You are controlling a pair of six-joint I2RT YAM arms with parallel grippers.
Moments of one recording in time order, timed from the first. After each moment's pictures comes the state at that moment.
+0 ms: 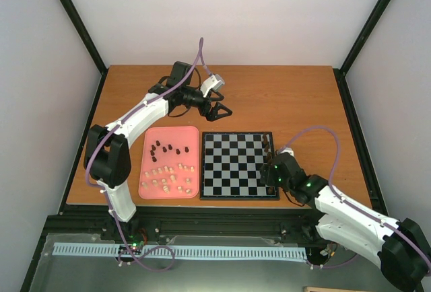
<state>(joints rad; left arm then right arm) -0.44 1.80 1.51 -0.44 0.83 0.24 0.66 0.84 0.32 -0.37 0.17 0.65</state>
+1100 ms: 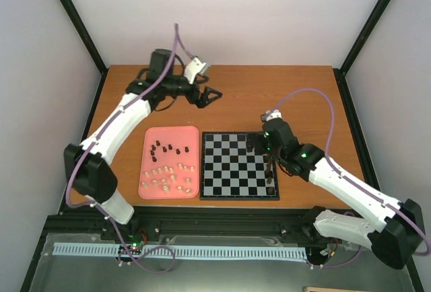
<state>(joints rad) -0.41 1.66 1.56 -0.49 0.70 0.18 0.68 1.02 0.79 -0.46 0.29 0.40</state>
